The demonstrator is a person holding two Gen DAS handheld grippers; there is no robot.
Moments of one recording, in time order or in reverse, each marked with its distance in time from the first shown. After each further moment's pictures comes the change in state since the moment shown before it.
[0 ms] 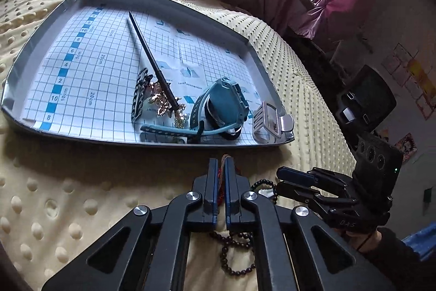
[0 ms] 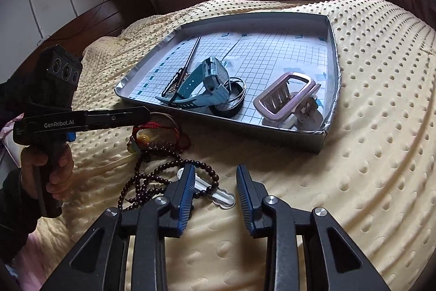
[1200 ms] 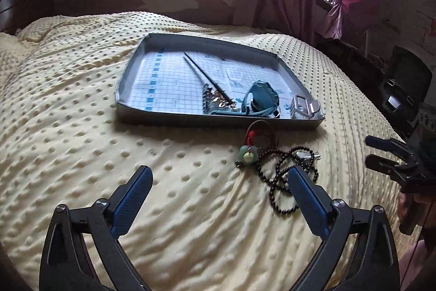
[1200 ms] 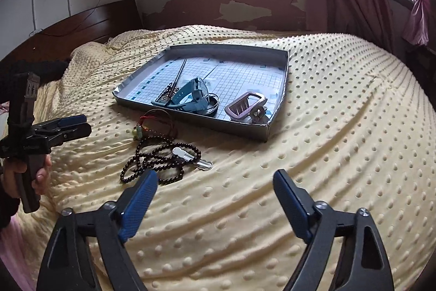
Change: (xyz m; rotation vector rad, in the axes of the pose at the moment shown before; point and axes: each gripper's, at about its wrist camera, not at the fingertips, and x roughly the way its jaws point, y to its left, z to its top) left arm -0.060 -0.032 -0.068 0.180 -0.161 0.337; right arm -0.072 0.019 -0.035 -0.051 -0.112 -0.186
